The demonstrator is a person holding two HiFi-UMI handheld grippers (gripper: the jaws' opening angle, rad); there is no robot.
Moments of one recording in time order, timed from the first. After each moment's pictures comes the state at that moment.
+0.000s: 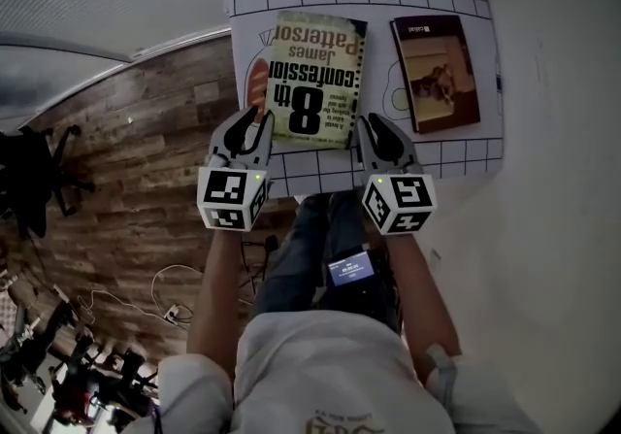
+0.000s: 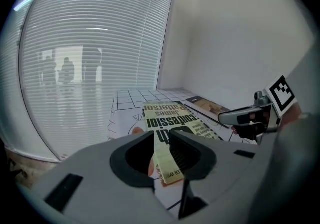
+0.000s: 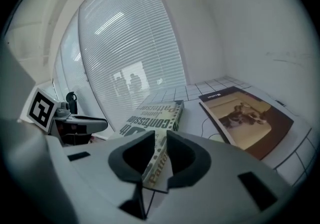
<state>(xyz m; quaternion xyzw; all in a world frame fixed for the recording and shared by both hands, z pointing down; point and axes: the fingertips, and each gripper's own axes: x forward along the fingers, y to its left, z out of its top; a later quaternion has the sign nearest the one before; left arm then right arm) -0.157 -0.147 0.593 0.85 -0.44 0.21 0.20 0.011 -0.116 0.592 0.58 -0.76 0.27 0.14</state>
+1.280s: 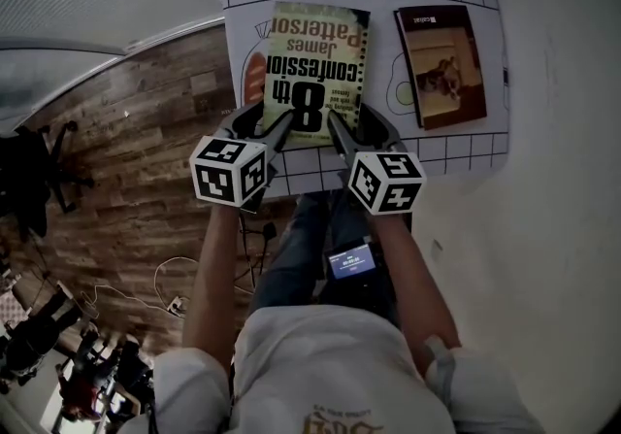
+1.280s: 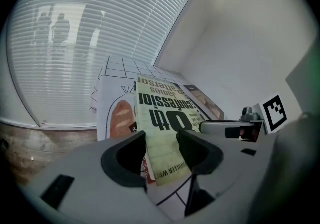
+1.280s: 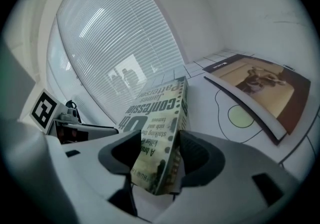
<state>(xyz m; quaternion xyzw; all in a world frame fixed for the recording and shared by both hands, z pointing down) -0.133 -0.144 0.640 0.83 -0.35 0.24 0.37 -0.018 -0.126 0.638 0.55 -0.73 0.38 0.14</state>
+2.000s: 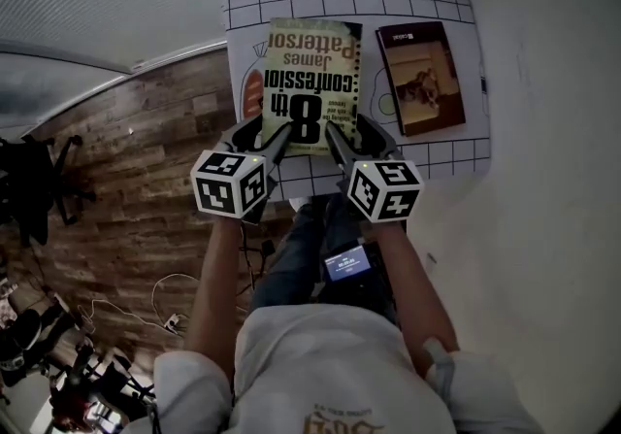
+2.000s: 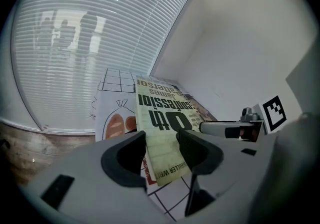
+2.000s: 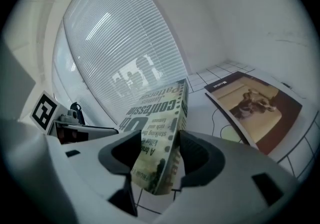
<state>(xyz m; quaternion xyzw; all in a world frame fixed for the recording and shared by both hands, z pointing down) -0.123 -0.136 0.592 0.84 -0.36 0.21 0.35 -0.007 -0.121 0.590 0.55 -0.75 0.36 0.12</state>
